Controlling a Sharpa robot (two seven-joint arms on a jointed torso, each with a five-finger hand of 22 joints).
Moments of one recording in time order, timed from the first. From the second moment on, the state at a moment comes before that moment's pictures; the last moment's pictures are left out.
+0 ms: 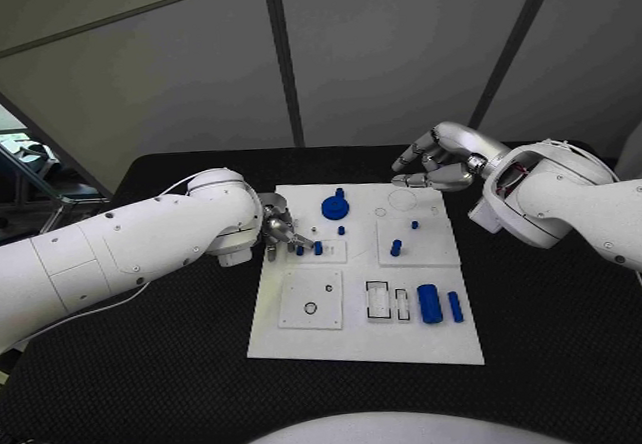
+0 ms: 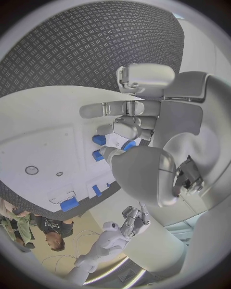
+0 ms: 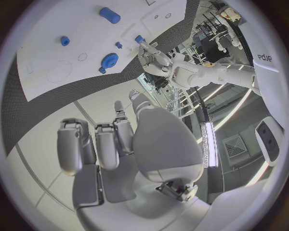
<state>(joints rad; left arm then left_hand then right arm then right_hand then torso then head) 1.18 -0.72 0.03 1.40 -1.12 0.16 -0.64 1.10 -0.09 0.16 0.24 0.05 0.93 0.05 0.61 0.77 1.36 -0.01 1.26 1.20 1.46 -0.05 0.23 0.71 0.05 1.46 0.05 1.51 1.31 1.24 -0.80 0.04 1.51 -1.18 -0.29 -0.04 1.36 -0.04 0.09 0.14 0.32 0.98 0.15 0.13 0.08 1.41 0.07 1.35 1.31 1.46 0.00 1.52 1.31 0.03 1.47 0.10 1.48 1.31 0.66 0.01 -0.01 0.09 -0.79</state>
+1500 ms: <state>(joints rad) 1.18 -0.73 0.03 1.45 -1.11 -0.21 -0.01 1.53 -0.07 0.08 0.12 0.05 0.74 0.19 0.39 0.44 0.78 0.13 0.65 0.52 1.16 0.07 0.13 0.66 0.16 1.06 0.16 0.66 0.90 1.23 -0.81 0.04 1.51 -1.18 -0.29 -0.04 1.36 -0.04 0.08 0.15 0.32 0.98 0.15 0.13 0.08 1.40 0.07 1.35 1.31 1.46 0.00 1.52 1.31 0.03 1.47 0.10 1.47 1.31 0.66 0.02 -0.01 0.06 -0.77</state>
